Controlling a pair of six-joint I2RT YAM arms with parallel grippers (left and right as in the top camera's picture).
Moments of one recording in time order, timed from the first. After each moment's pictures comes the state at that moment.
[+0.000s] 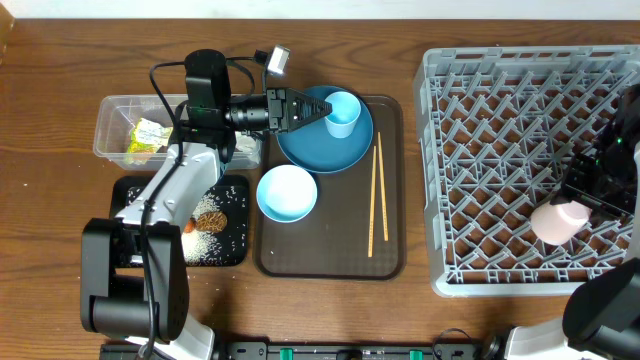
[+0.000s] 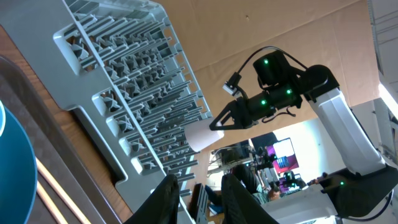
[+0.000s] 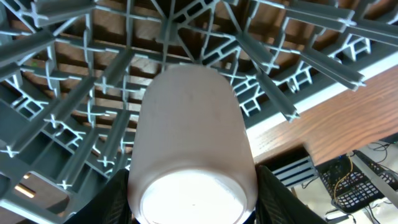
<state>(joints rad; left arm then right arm) -0.11 1.74 1.10 0.31 1.34 -0.82 -0.39 1.69 1.55 -1.52 0.08 0.17</state>
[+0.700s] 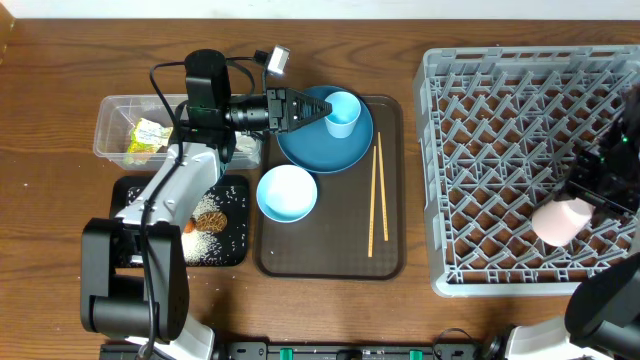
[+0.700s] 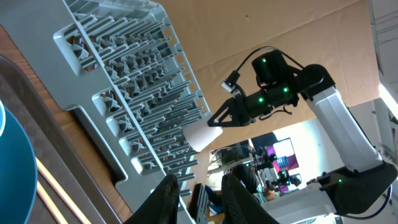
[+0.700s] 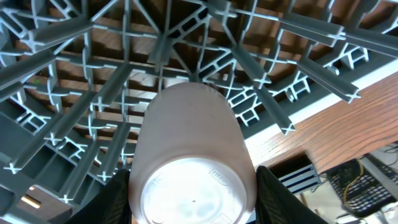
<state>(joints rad) -0.11 1.74 1.10 0.31 1.34 -0.82 -0.43 1.70 1.55 -1.50 0.06 0.17</state>
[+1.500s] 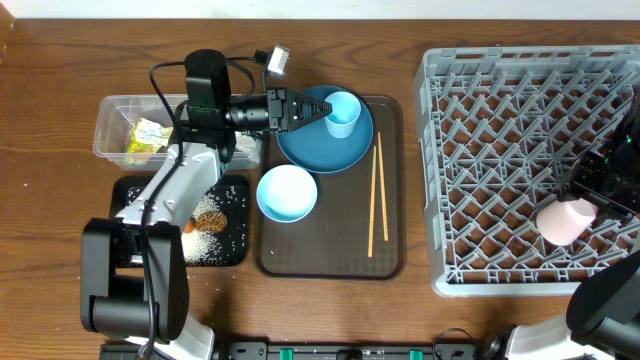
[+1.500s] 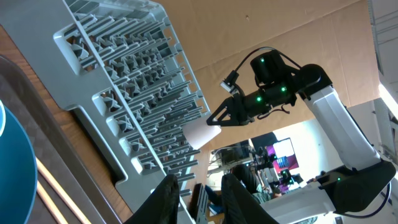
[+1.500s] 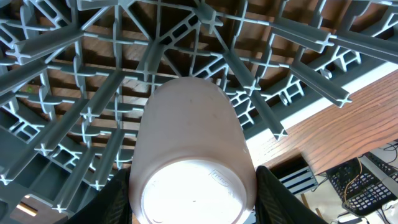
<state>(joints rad) -0.11 1.74 1.10 0.31 1.34 -0.82 -0.44 1.71 1.55 -1.49 0.08 0.17</state>
